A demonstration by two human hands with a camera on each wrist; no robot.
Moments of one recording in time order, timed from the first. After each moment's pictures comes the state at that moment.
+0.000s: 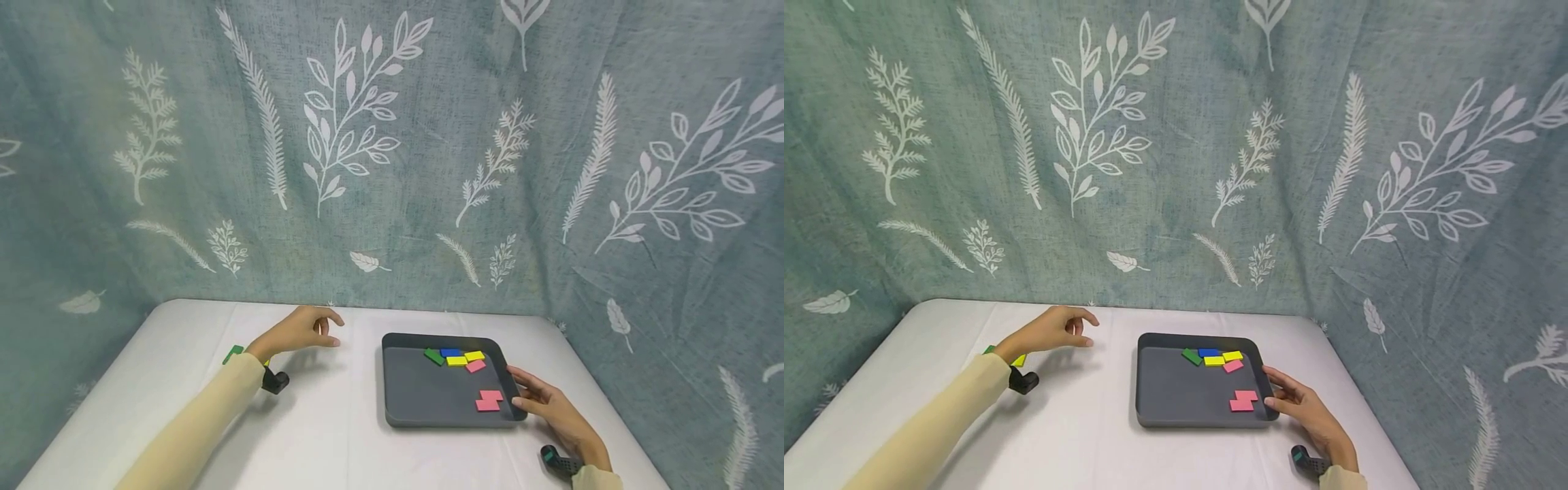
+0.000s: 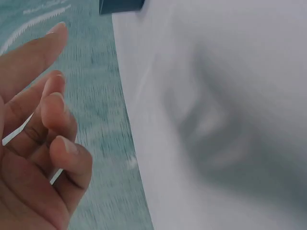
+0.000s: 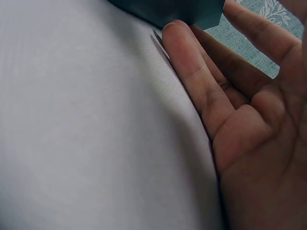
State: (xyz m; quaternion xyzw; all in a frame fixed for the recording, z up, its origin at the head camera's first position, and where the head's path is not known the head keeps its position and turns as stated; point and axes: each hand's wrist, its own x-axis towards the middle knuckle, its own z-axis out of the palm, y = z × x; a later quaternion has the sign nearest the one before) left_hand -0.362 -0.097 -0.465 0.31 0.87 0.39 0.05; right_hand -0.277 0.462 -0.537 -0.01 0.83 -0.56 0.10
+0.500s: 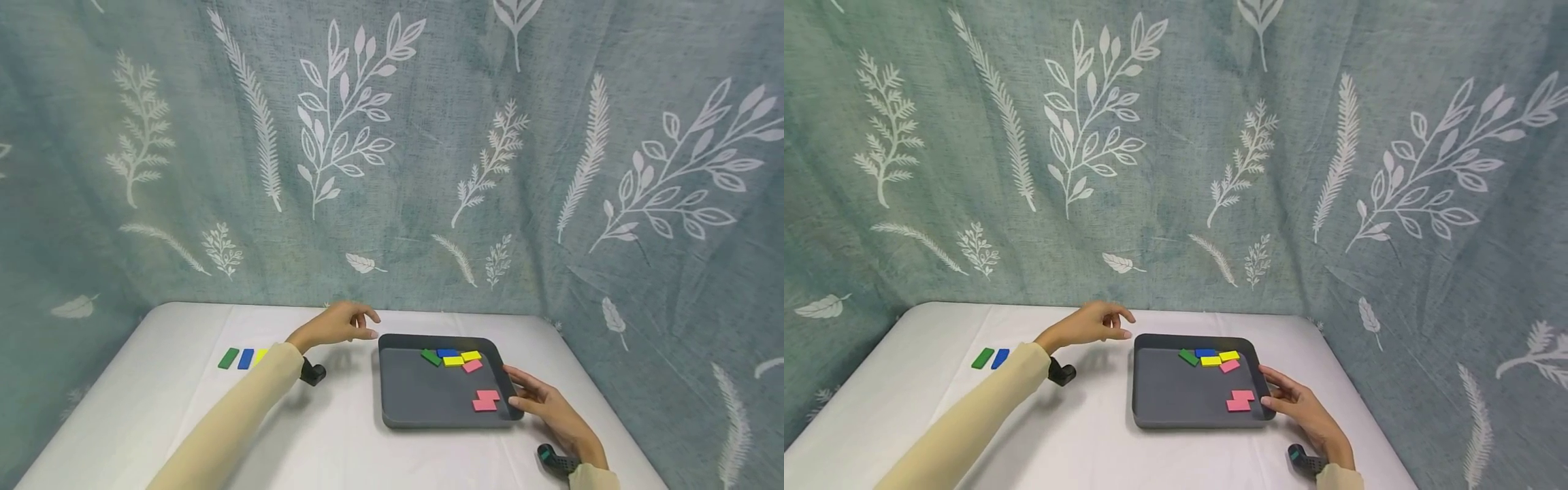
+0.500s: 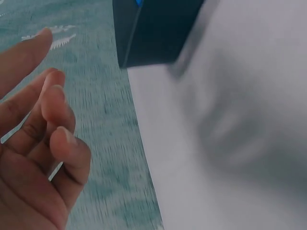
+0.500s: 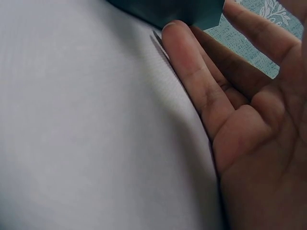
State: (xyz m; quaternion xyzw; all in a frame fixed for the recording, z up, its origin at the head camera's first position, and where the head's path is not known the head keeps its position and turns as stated) left_hand -0.379 -0.027 -0.452 0.35 0.83 0.43 0.09; right_hand -0.277 0.462 -0.537 0.00 0.83 -0.55 0.09
